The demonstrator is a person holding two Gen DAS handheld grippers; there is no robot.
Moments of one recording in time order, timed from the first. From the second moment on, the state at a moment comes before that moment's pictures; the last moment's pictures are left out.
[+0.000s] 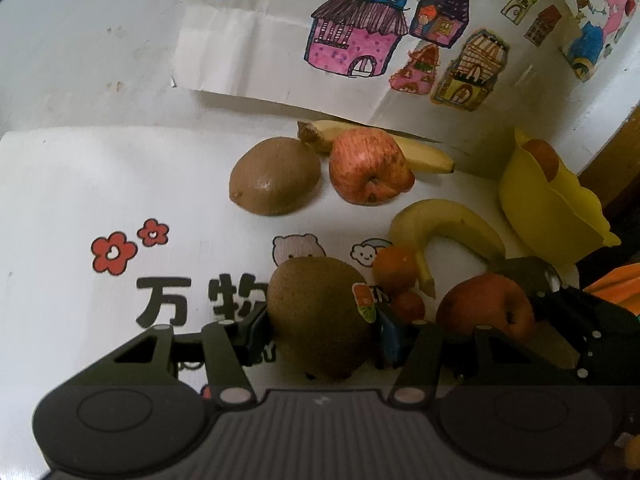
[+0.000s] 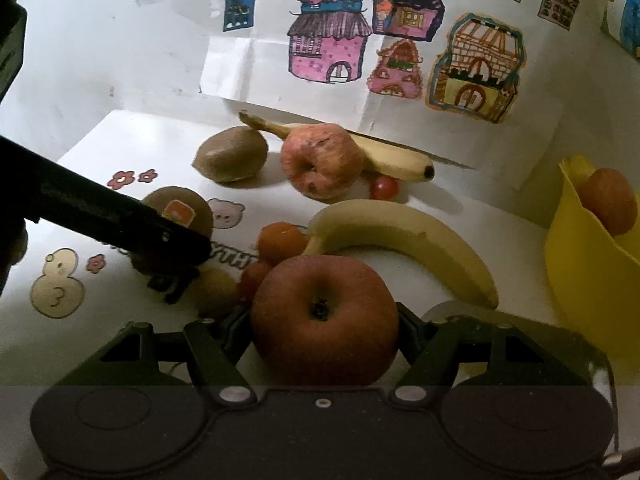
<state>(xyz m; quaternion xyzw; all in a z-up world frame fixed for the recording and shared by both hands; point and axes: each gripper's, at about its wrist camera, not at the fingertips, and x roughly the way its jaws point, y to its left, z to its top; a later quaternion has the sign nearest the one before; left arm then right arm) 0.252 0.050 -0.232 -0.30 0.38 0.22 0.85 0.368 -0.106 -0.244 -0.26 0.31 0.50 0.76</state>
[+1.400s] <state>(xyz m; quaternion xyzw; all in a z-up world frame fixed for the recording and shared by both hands) 0.383 -0.071 -0.216 -0.24 0.37 0.04 0.90 0.423 -0.260 -0.224 -0.15 0.34 0.30 0.88</state>
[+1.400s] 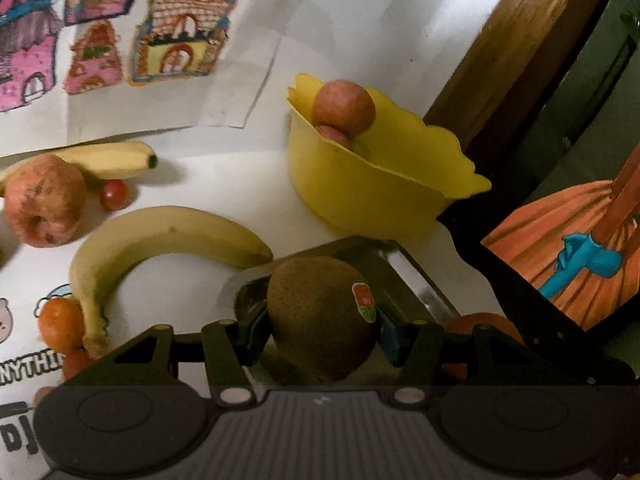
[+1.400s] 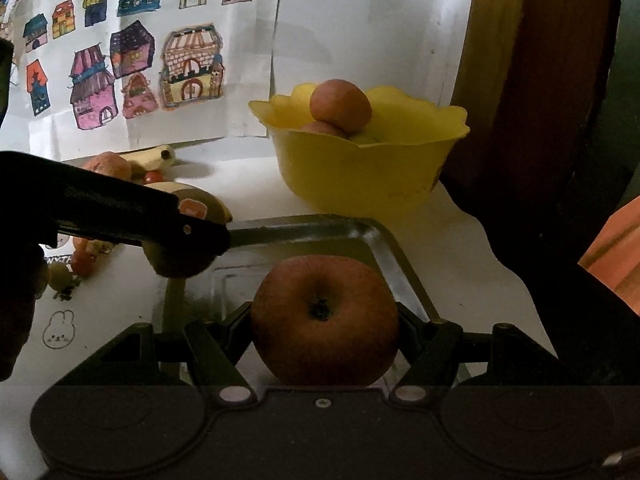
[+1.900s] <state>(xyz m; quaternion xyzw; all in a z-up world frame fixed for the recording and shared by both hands) 0.391 -0.079 -0.228 -0.23 0.39 0.04 0.89 0.428 -0.256 -0.235 -0.16 0.35 0.31 0.87</state>
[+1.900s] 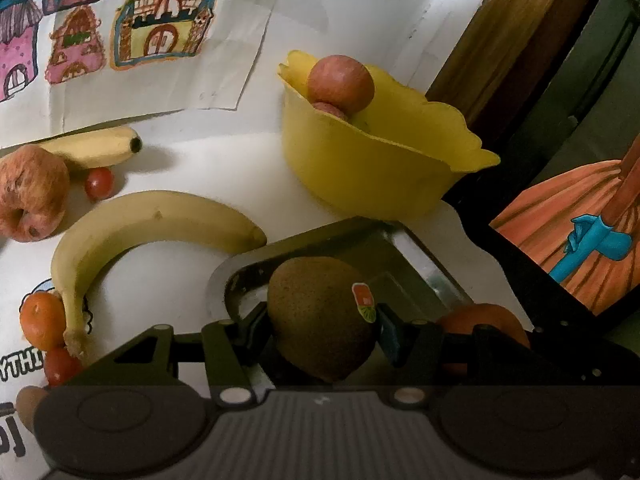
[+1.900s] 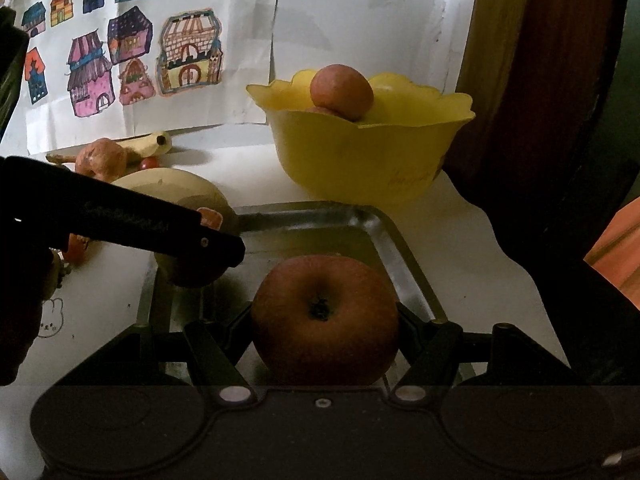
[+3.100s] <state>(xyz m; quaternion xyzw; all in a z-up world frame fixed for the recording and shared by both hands) 0.390 -0.076 -0.238 -0.23 0.39 0.03 0.89 0.424 -0.254 -0.242 -0.15 0.37 0.29 0.87</state>
